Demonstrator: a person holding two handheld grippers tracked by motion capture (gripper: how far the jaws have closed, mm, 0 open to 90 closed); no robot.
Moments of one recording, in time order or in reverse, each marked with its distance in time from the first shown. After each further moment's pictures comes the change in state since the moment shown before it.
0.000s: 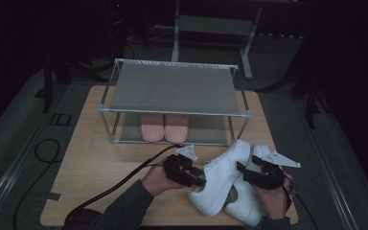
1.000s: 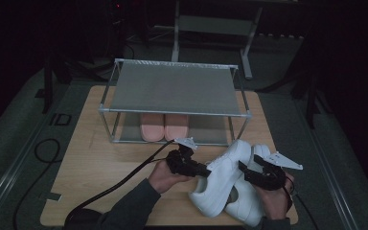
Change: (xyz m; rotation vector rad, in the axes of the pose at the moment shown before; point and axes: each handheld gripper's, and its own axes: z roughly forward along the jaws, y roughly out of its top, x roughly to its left) left arm 0.012 0.009 0.002 -0.115 -0.069 -0.159; right arm 0.000 -0.001 -0.004 -0.035 -0.025 -0.003
